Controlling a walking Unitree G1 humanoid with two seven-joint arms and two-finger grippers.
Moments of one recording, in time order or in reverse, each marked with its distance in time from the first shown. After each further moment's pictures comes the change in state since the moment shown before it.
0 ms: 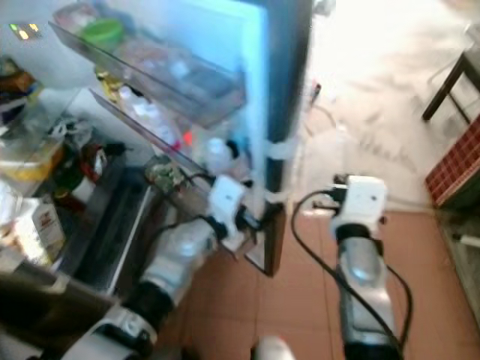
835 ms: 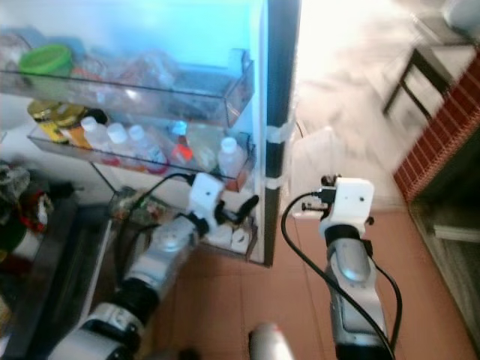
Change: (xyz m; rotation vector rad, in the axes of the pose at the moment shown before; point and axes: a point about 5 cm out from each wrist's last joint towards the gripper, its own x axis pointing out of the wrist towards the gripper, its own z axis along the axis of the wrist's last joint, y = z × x) left arm -0.009 0.021 -0.007 -0.024 0.019 0.131; right arm -0.002 -0.002 -0.003 -0.010 0.013 -0.002
